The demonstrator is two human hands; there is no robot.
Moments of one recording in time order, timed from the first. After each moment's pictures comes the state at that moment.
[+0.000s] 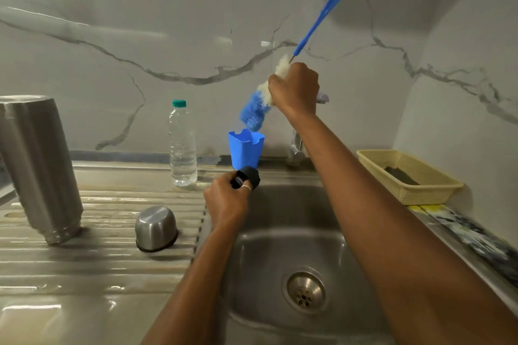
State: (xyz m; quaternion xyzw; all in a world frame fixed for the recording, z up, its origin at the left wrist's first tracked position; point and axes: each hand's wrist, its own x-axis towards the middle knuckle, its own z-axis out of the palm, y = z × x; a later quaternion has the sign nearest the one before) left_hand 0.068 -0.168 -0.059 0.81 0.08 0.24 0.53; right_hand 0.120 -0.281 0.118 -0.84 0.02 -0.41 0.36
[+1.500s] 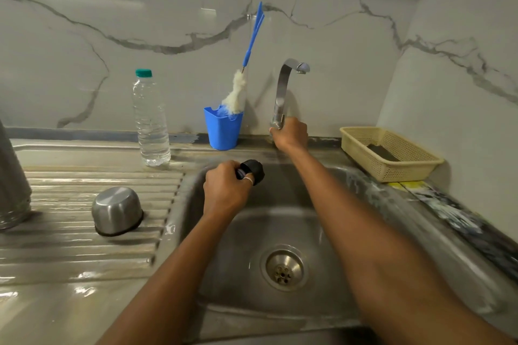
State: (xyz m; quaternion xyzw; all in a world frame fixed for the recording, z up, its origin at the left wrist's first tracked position) left_hand 0.069 -0.202 -0.078 0.88 -0.01 0.17 0.44; right_hand 0.185 -0.359 -0.030 -0.90 0.11 -0.26 0.33
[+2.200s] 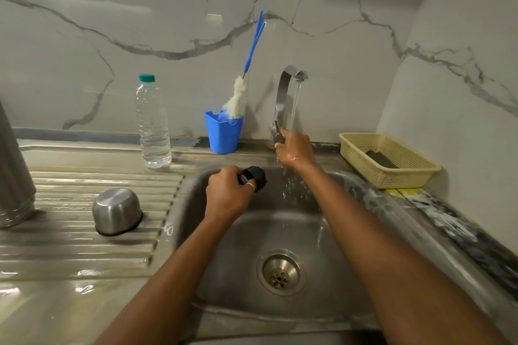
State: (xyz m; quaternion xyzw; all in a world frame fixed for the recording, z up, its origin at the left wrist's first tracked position) left_hand 0.071 -0.207 -0.082 0.88 -0.03 0.17 0.43; right_hand 0.143 -0.369 -0.029 -0.94 0.05 -0.19 0.28
